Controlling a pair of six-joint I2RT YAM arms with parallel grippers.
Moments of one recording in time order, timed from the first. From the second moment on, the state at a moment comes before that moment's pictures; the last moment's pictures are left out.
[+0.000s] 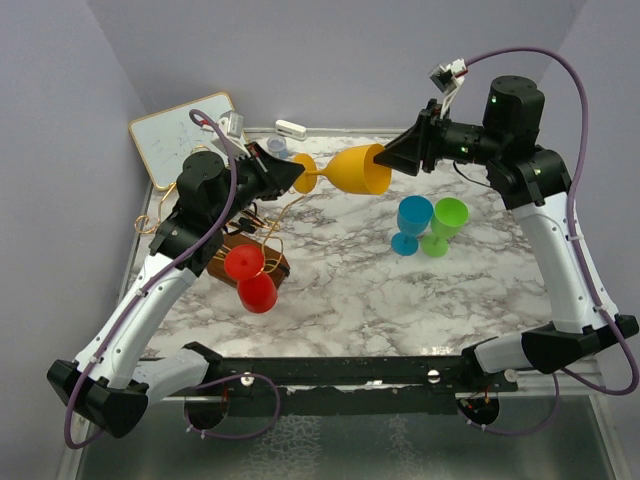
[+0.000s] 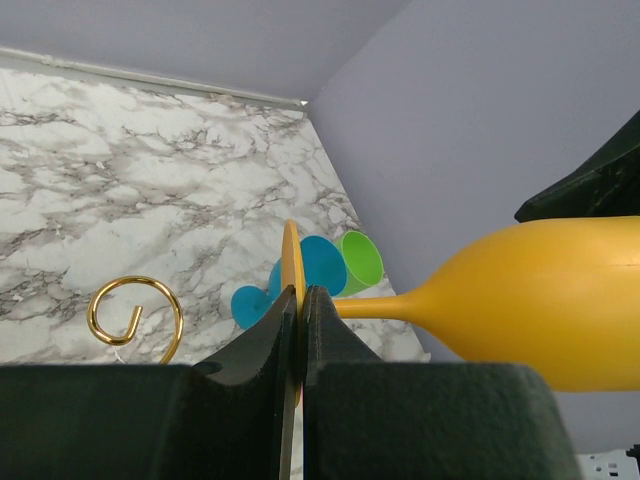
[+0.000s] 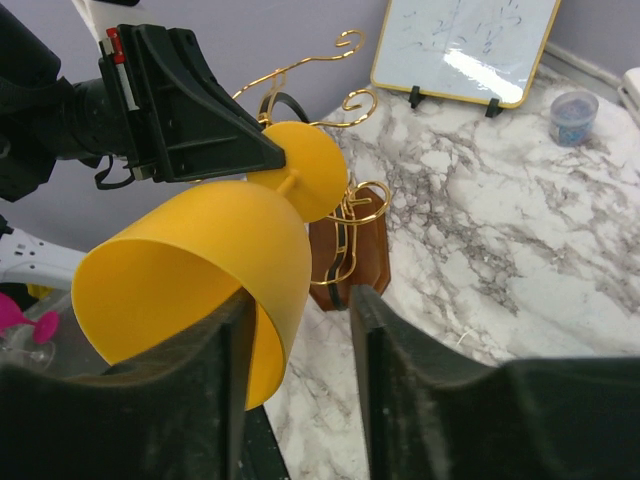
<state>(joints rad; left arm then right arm) -0.48 1.08 1.21 -0.19 0.19 -0.73 0.34 1.40 1.82 -0.65 -0.81 0.22</state>
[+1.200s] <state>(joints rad) -0.48 1.11 1.24 -0.22 0.20 -0.73 0.34 1.47 1.81 -0.64 -0.80 0.22</state>
